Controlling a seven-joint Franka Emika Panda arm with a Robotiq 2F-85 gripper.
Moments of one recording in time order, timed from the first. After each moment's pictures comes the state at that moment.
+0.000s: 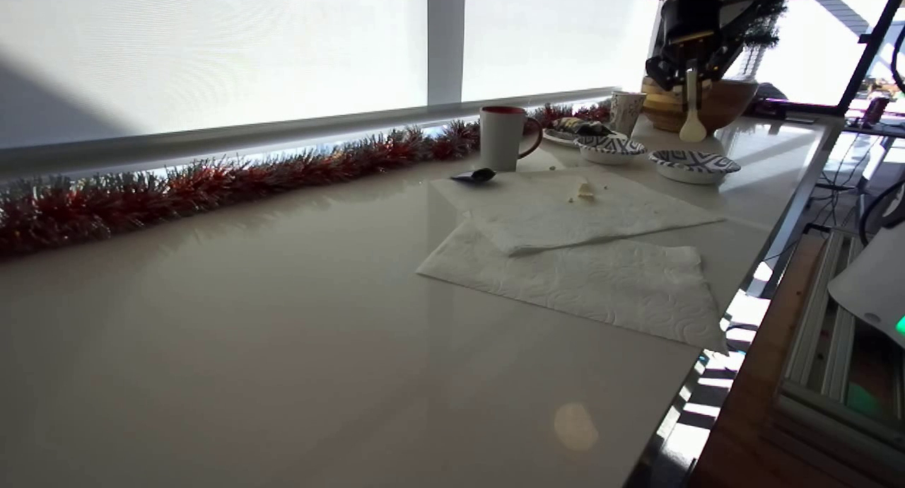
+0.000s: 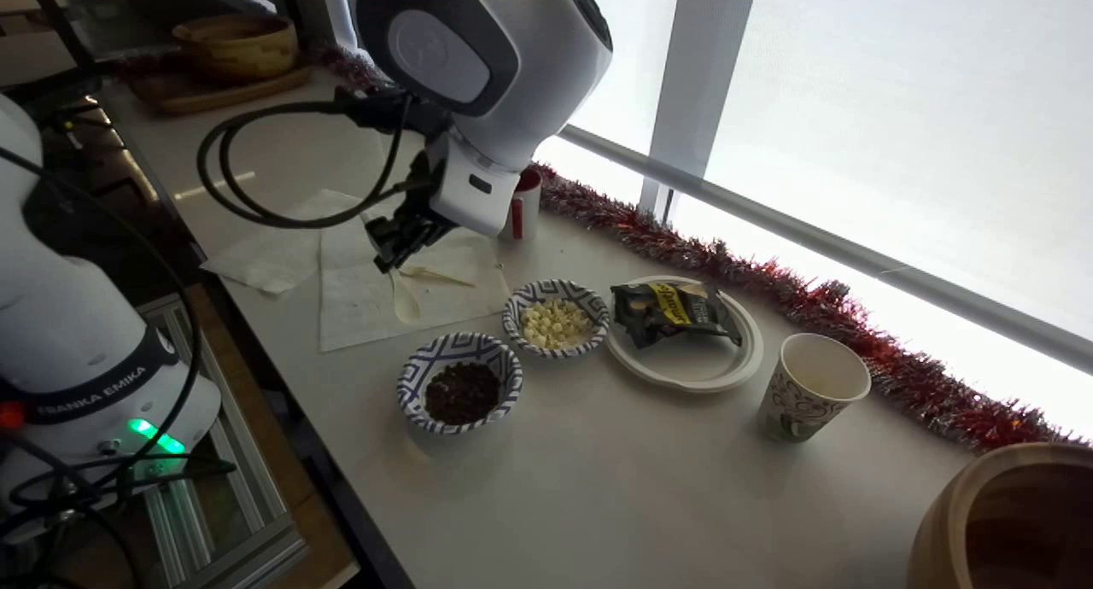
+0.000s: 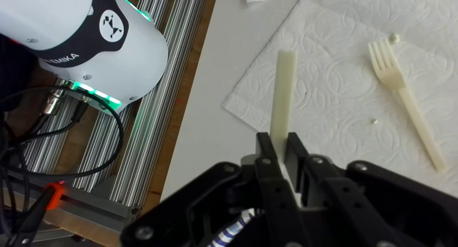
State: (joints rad) arm -0.27 -0.05 -0.29 -2.40 0.20 1.73 0.76
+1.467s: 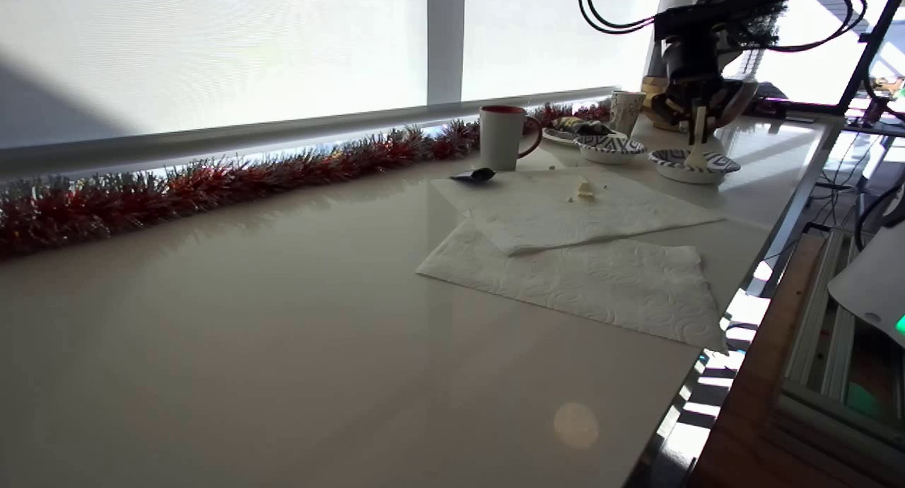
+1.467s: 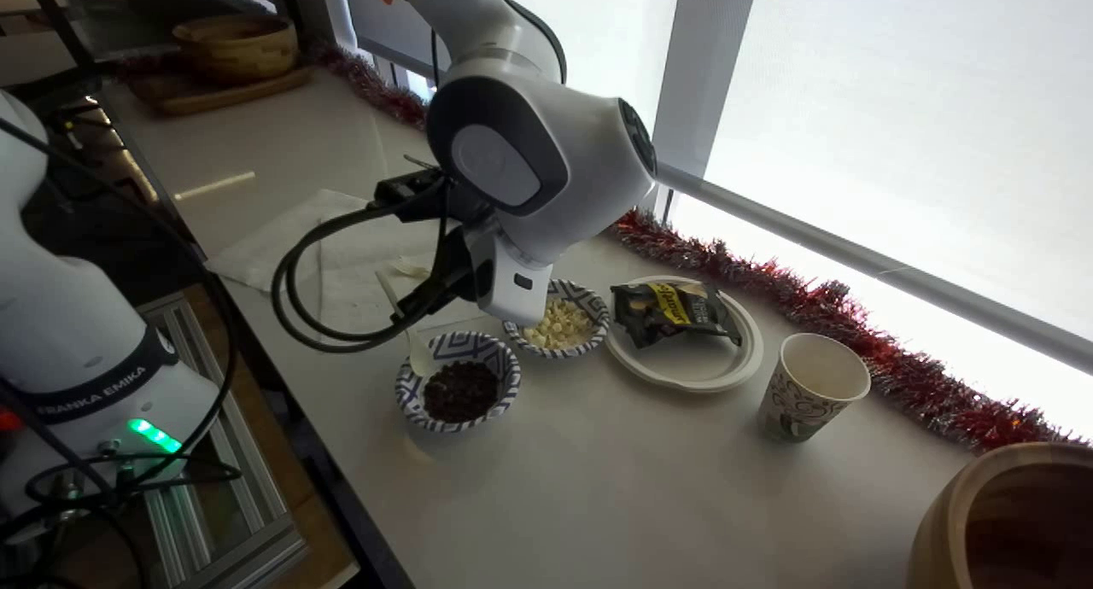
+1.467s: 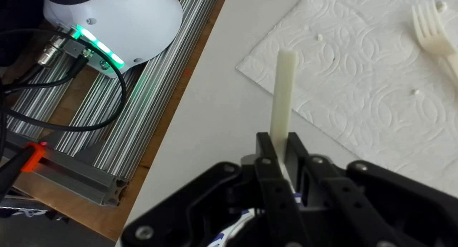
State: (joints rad) arm -0.32 0.19 -0.34 -2.30 0.21 1.73 0.51
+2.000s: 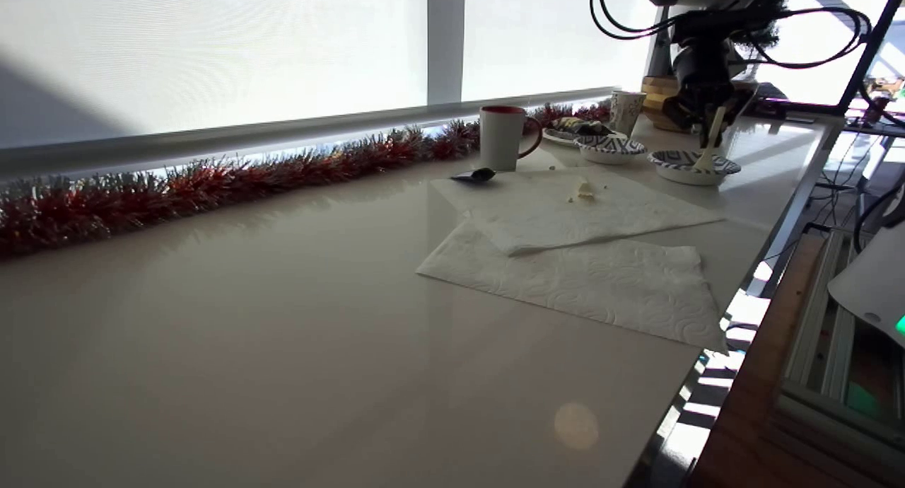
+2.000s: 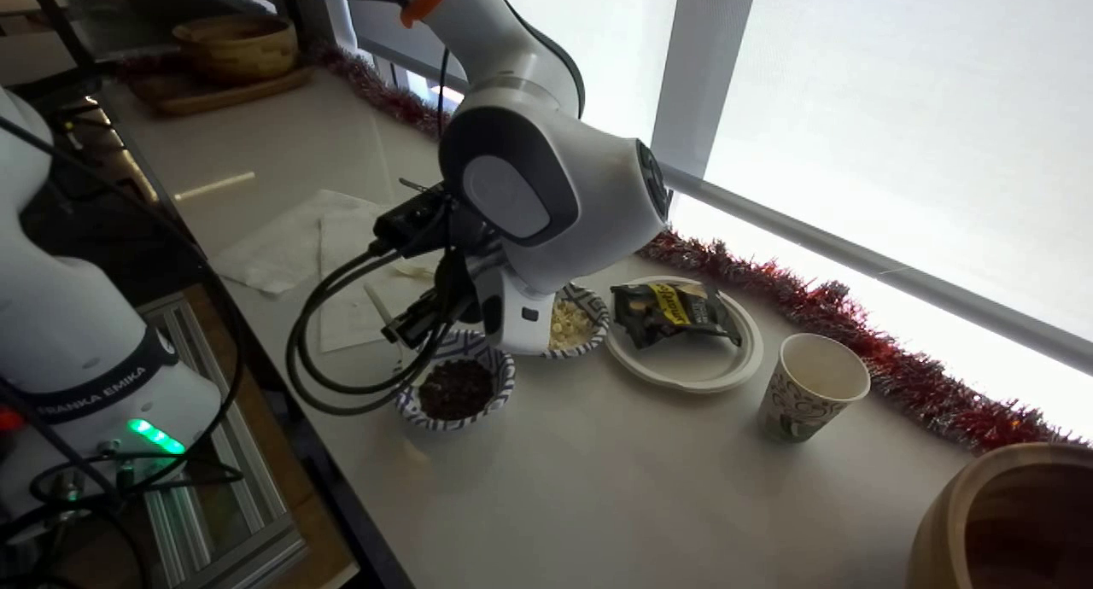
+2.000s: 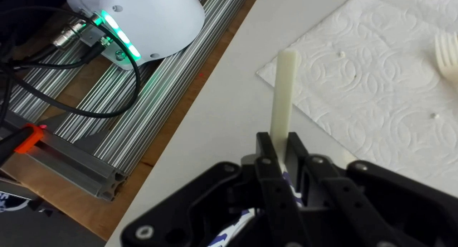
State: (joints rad) arm -0.36 0.25 -0.35 -2.26 0.22 1.66 0.32
